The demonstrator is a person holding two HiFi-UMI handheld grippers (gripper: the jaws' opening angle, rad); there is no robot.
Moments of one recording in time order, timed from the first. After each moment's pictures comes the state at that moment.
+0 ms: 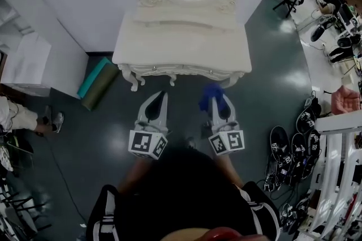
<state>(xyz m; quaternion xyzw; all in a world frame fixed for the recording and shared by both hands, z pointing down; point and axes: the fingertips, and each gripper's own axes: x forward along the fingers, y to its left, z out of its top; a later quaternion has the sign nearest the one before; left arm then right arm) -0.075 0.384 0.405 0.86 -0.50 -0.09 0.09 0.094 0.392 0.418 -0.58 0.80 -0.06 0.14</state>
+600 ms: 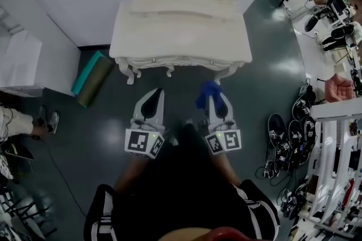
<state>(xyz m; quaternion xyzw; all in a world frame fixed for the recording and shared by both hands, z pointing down) -0.131 0.376 0.417 0.87 -0.48 -0.08 0.10 0.036 0.397 0.430 -0.61 0.78 -0.06 0.11</state>
